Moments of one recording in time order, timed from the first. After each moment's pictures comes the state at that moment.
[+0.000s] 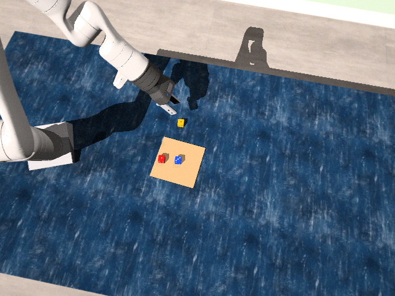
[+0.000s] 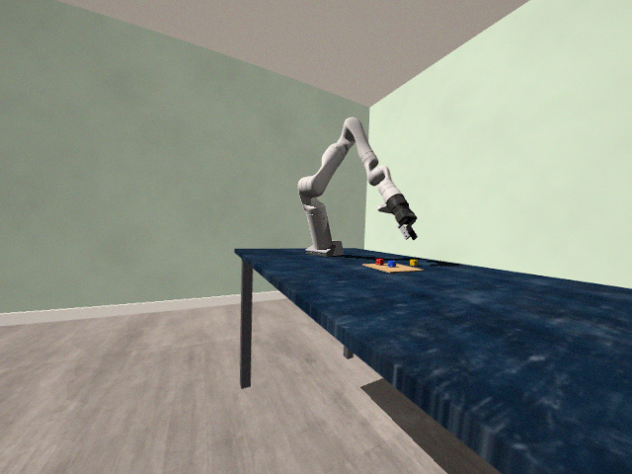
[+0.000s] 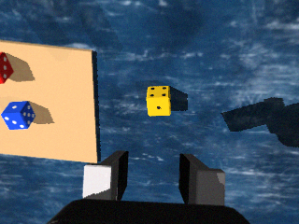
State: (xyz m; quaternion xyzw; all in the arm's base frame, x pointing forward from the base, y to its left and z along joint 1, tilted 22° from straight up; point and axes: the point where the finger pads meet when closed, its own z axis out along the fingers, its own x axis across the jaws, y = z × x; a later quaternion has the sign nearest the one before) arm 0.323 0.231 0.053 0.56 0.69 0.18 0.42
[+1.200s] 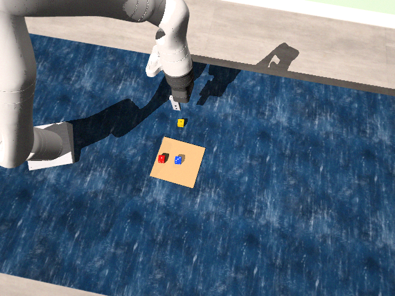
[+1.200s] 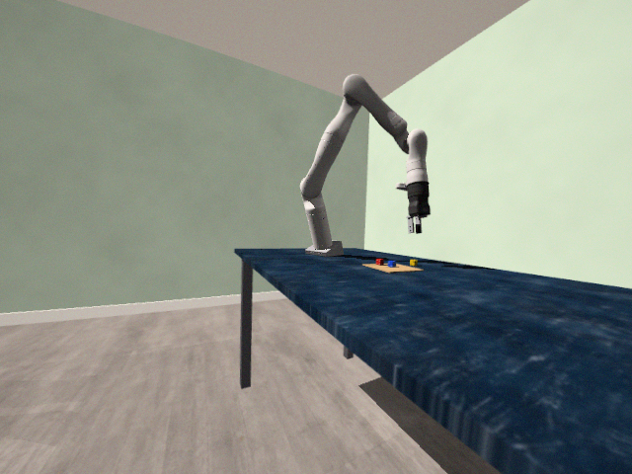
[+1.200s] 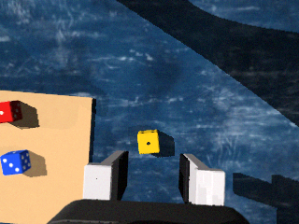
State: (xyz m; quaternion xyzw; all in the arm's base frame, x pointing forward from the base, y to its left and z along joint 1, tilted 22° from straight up) arm 0.337 0.246 0.076 0.67 0.71 -0.01 0.23
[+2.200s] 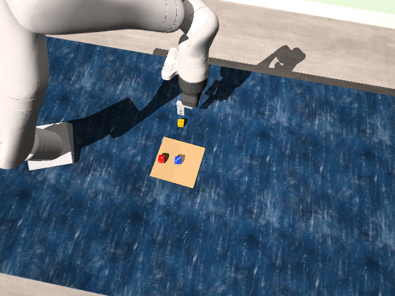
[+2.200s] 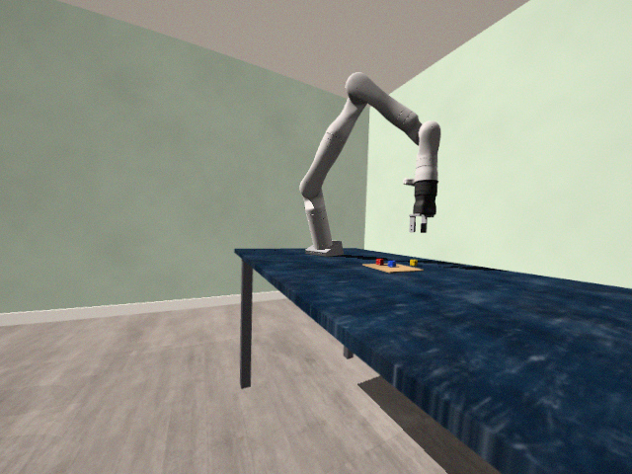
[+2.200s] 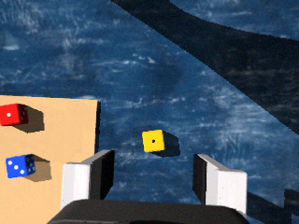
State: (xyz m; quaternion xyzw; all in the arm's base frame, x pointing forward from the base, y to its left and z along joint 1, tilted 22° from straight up) arm 0.355 0.243 0.083 0.69 0.69 -0.06 0.18
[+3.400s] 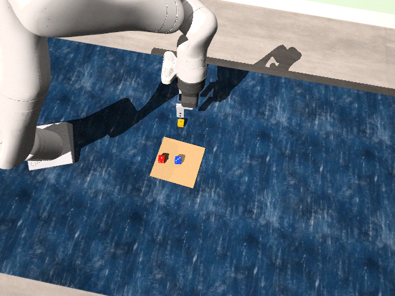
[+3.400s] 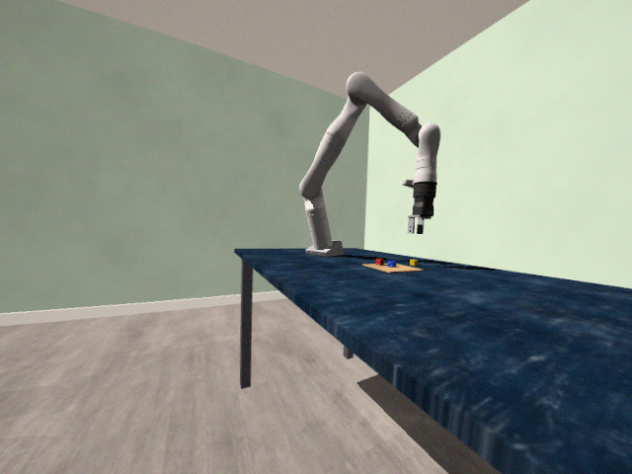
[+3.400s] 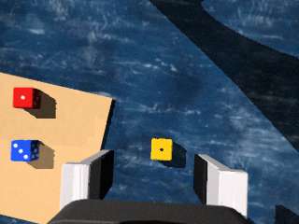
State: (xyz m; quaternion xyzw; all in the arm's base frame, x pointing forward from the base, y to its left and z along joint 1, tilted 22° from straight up) arm 0.351 0.235 0.080 0.63 0.75 -0.08 0.18
